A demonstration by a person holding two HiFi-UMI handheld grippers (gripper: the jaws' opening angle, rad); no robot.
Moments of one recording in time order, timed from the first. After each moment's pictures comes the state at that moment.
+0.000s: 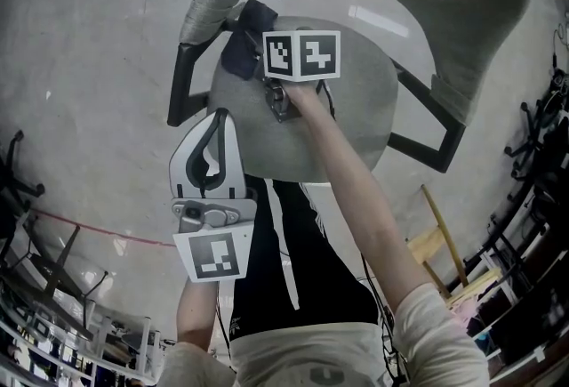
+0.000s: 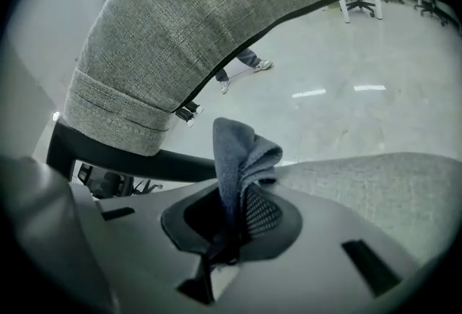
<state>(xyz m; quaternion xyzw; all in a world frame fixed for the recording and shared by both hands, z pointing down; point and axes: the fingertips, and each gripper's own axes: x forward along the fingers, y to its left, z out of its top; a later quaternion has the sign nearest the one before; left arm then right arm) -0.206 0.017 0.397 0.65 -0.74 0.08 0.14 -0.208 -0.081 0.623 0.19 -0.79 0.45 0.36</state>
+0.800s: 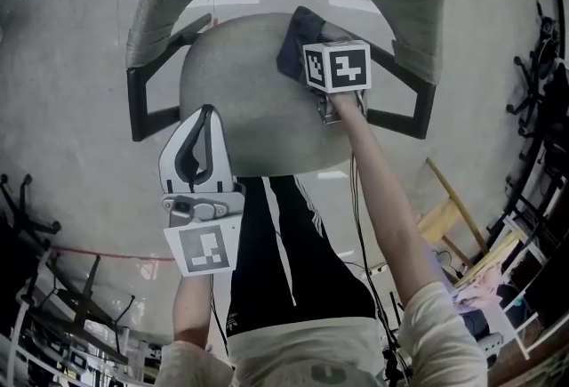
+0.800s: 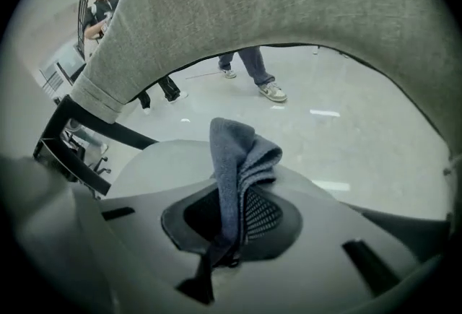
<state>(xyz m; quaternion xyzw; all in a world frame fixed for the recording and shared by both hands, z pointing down) -0.159 -0.012 0.387 0.70 -0.69 0.08 0.13 -0.013 -0.141 0.619 0.33 -0.76 0.34 0.44</state>
